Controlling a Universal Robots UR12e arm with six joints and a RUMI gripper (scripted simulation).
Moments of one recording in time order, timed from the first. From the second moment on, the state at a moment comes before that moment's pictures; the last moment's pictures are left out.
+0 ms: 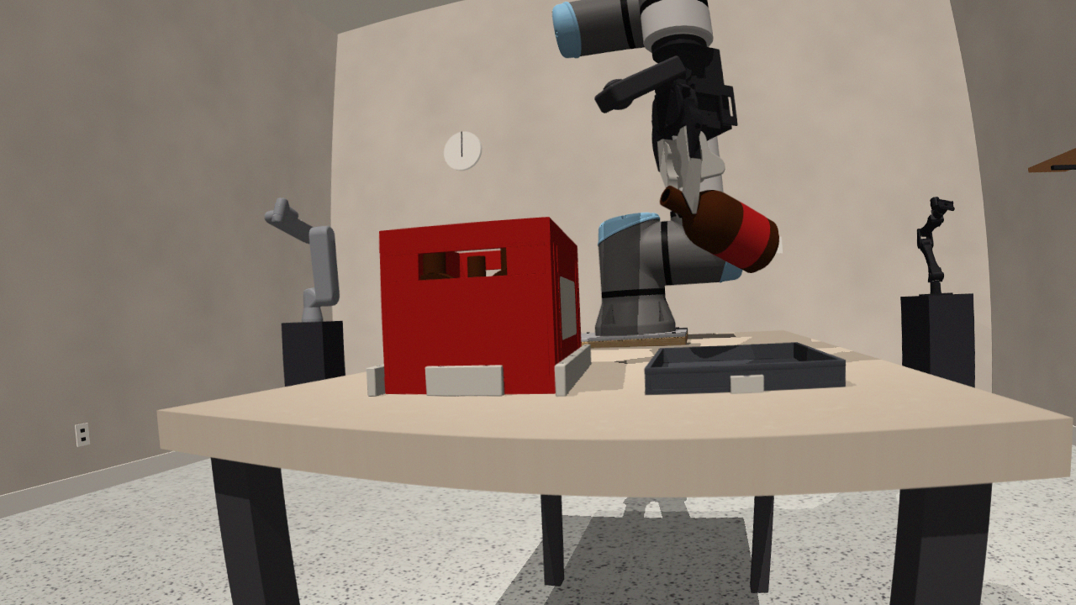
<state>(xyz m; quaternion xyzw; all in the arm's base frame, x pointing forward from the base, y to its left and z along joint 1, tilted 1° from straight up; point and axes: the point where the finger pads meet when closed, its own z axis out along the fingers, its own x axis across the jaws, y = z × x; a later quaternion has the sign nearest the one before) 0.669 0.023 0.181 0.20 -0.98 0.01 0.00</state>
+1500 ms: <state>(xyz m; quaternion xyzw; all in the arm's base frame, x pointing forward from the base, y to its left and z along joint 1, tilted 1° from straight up) 0.669 0.023 0.181 0.30 -0.95 0.01 0.00</state>
